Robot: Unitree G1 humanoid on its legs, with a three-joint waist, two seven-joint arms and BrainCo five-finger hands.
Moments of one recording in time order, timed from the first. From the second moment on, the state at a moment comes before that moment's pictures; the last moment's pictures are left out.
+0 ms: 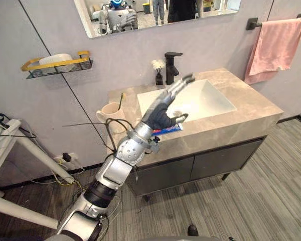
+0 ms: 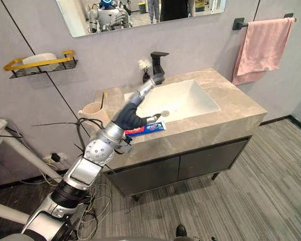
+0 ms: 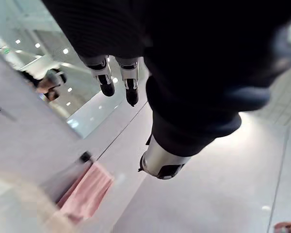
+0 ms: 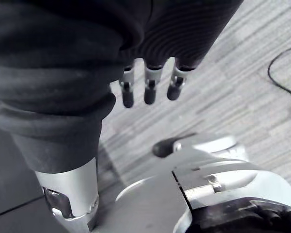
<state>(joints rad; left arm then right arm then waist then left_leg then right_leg) -0.44 0.26 -0.42 -0.05 0.29 -0.17 -0.01 0.19 -0.13 -0.31 1.12 0.04 -0.06 0.05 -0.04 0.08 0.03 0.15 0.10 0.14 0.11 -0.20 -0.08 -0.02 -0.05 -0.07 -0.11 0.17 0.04</state>
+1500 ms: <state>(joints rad) -0.52 0.48 -0.42 0.22 0.46 -0.07 -0.08 0.14 -0.14 -0.27 1.11 0.04 -0.07 0.07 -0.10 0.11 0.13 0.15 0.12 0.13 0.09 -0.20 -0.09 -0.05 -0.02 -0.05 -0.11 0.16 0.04</state>
